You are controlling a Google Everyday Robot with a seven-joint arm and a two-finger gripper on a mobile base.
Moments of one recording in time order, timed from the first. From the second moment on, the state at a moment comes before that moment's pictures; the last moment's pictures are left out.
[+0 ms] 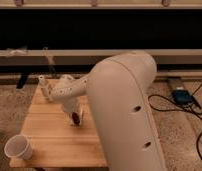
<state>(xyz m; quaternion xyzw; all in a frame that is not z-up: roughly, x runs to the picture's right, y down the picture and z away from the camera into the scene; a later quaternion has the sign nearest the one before) -0.152 0.151 0.836 -0.25 0.16 0.50 0.81</state>
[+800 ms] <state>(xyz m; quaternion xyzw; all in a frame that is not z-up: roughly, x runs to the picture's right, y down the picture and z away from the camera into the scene) -0.149 0.152 0.840 -0.25 0.17 0.50 0.82</state>
